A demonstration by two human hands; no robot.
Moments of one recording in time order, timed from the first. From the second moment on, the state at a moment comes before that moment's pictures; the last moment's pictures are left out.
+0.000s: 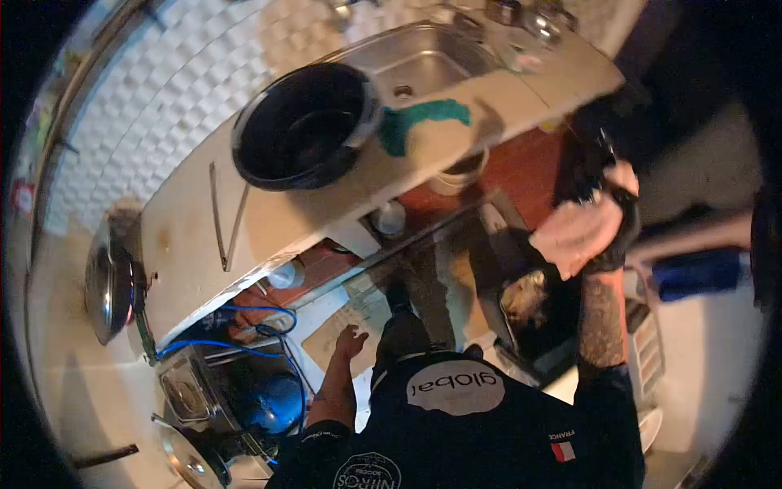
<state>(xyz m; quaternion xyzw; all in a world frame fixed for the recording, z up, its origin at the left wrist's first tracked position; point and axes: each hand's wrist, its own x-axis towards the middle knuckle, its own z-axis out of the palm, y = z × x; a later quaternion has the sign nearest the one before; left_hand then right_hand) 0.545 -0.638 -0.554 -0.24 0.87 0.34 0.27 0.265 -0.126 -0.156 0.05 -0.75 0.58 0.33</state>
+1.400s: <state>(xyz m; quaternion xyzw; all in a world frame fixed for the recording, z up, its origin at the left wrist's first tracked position) 0.491 -0.775 -0.601 -0.27 0.82 0.39 0.31 0.308 -0.111 -0.271 -0.08 -0.96 0.26 0.11</state>
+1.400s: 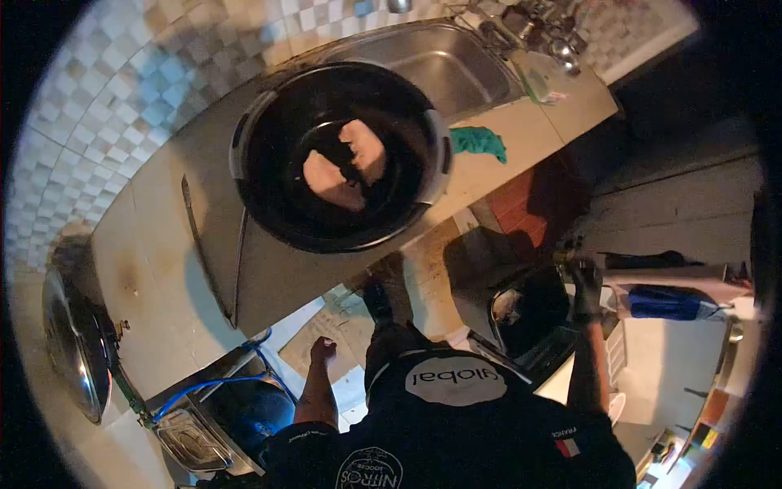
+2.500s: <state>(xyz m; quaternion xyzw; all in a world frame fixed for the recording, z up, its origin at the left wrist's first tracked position) 0.523 0.082 -0.351 0.38 0.63 0.24 0.64 1.022 0.118 -0.345 -0.56 -0.50 0.43 0.50</state>
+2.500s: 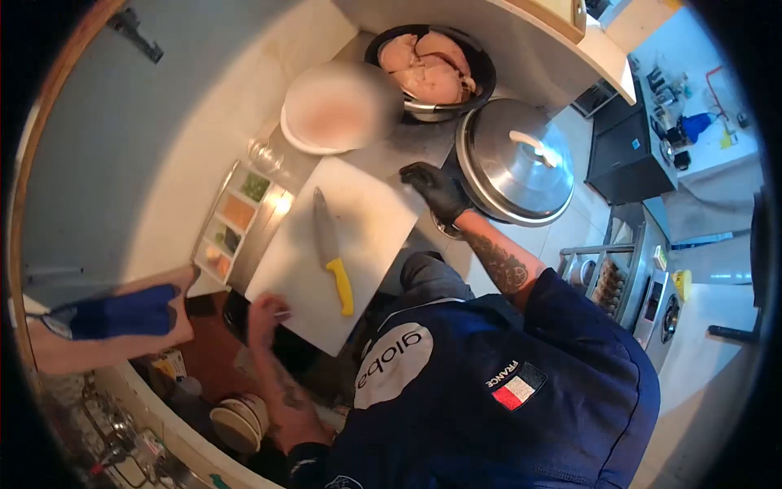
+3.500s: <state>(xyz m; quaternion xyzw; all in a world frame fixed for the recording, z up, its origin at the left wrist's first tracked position) 0.719 0.030 -0.342 0.46 0.81 0.21 0.31 1.391 0.464 -0.326 -0.61 -0.66 0.32 0.30</state>
